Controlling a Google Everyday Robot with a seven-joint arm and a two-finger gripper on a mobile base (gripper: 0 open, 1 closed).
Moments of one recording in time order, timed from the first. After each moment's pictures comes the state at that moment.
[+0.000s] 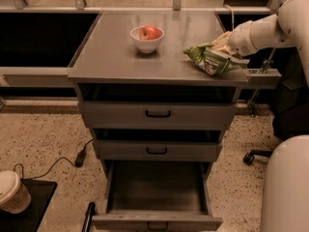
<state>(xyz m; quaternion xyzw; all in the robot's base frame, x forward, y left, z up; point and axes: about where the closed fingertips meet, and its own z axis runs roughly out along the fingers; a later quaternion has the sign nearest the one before) 0.779 -0.230 0.876 -0.55 0.69 0.07 0.46</state>
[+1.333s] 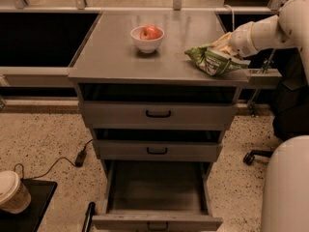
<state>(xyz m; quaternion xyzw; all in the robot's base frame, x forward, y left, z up) 0.780 -0.229 0.876 -0.55 0.69 0.07 0.46</state>
